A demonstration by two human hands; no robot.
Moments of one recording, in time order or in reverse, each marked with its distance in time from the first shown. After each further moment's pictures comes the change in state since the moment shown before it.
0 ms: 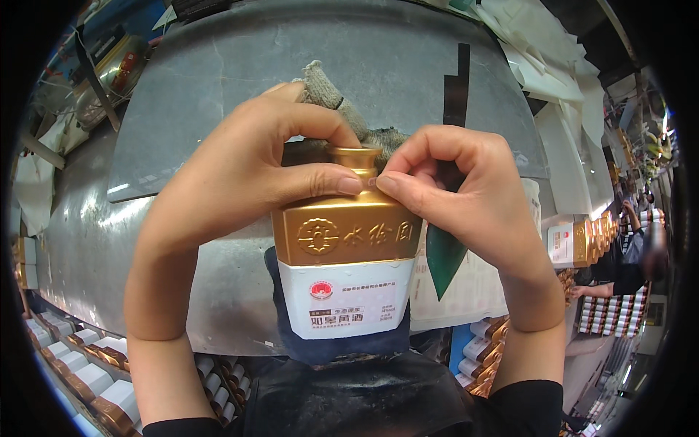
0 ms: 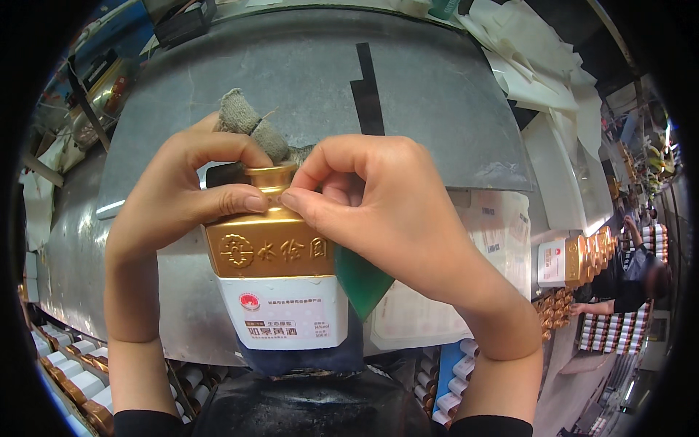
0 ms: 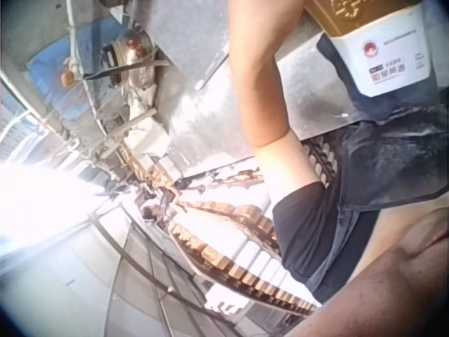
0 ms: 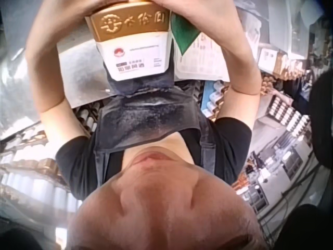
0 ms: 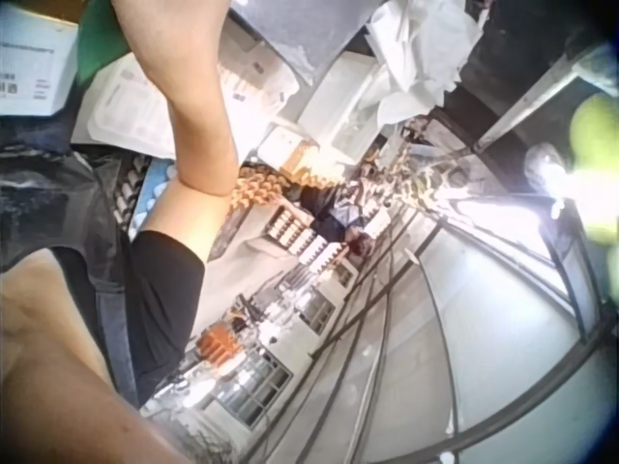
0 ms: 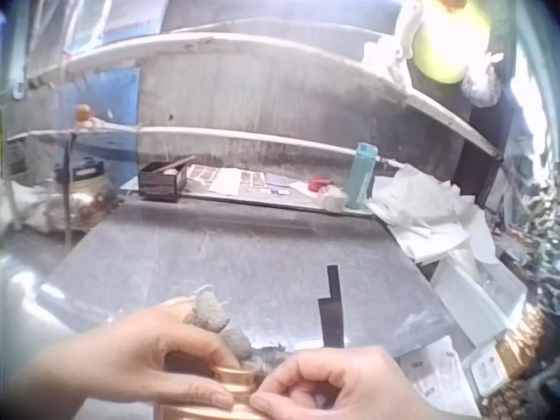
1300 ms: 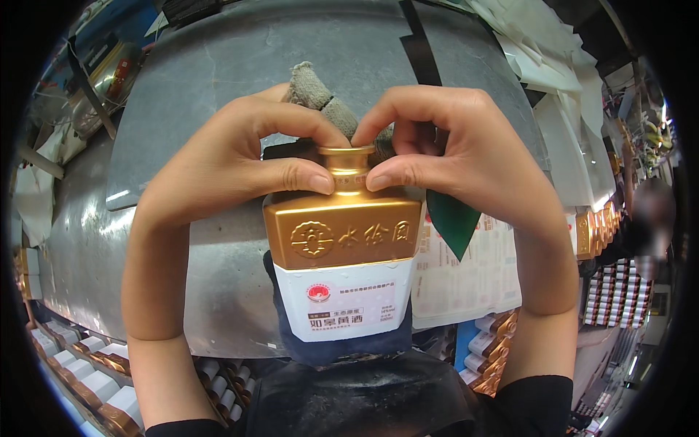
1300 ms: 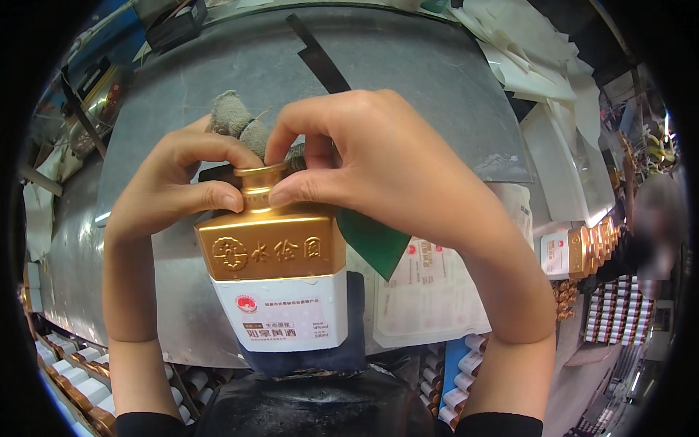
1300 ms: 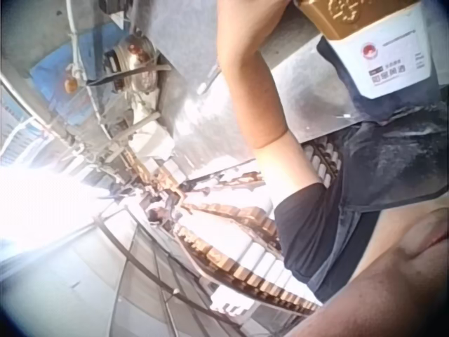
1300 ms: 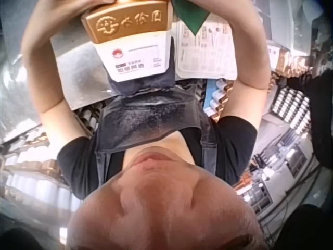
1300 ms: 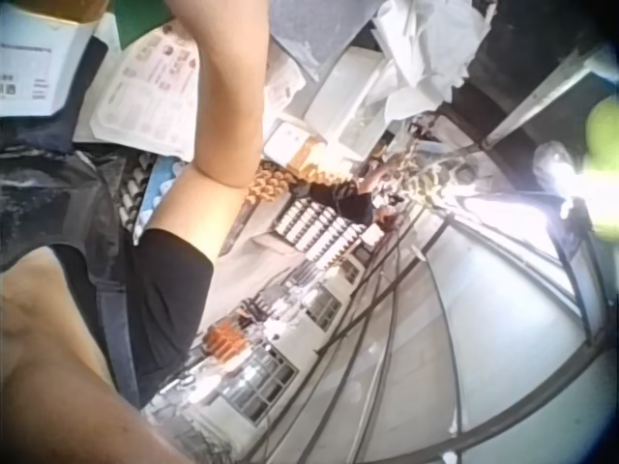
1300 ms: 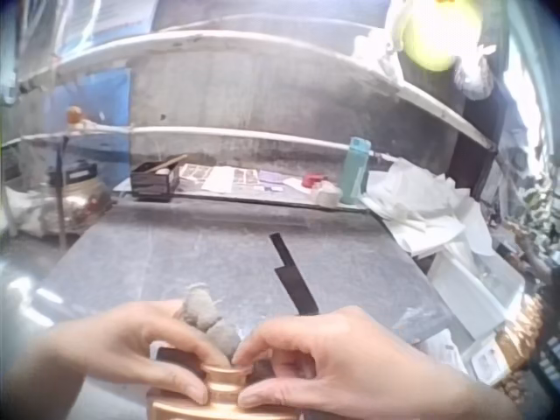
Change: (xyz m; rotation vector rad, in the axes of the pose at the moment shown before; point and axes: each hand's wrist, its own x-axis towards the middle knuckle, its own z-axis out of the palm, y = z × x) left_hand 0.008 -0.018 -0.010 -0.161 -0.137 0.032; right_hand 0.029 0.003 -0.019 -0.233 -0.149 -0.220
